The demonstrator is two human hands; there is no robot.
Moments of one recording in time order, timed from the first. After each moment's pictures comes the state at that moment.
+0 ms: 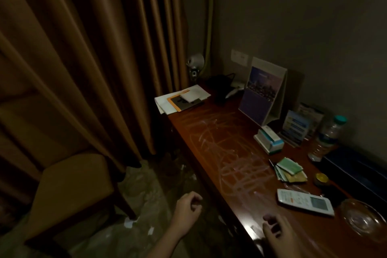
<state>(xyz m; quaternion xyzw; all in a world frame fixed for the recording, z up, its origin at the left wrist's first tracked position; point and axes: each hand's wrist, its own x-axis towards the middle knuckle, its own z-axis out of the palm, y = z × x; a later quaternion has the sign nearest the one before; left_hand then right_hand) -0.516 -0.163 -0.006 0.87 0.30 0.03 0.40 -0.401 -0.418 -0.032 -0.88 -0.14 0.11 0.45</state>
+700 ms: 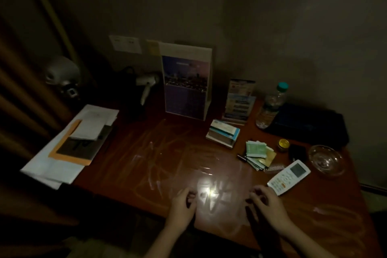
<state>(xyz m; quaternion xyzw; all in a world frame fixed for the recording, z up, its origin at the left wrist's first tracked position) -0.280 -0.011 -0.041 0.91 0.01 -0.11 0.41 -0.306 -0.266 -0.026 -0.87 0.16 0.10 0.46</state>
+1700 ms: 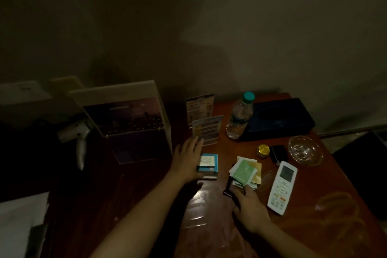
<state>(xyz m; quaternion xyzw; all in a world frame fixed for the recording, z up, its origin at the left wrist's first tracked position) 0.001 -0.120 -0.006 0.90 -0.39 -0.20 0.02 -0.195 -0.239 -0.057 -0.93 0.24 0.18 0.24</state>
